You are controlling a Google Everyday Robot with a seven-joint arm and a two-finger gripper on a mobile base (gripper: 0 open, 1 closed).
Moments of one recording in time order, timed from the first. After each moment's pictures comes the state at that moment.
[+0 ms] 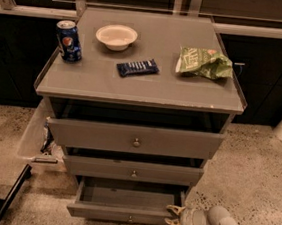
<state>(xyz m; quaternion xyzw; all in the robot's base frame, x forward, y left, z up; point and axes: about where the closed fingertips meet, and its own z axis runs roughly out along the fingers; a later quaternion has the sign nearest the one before) 0.493 -0.214 0.173 -0.66 0.64 0.14 0.36</state>
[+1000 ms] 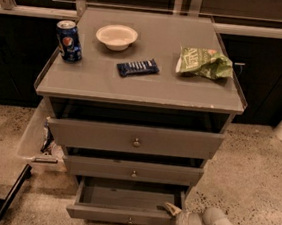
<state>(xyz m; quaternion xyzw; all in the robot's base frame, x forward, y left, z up) 0.480 -0.199 0.160 -0.66 0.64 0.17 0.35</state>
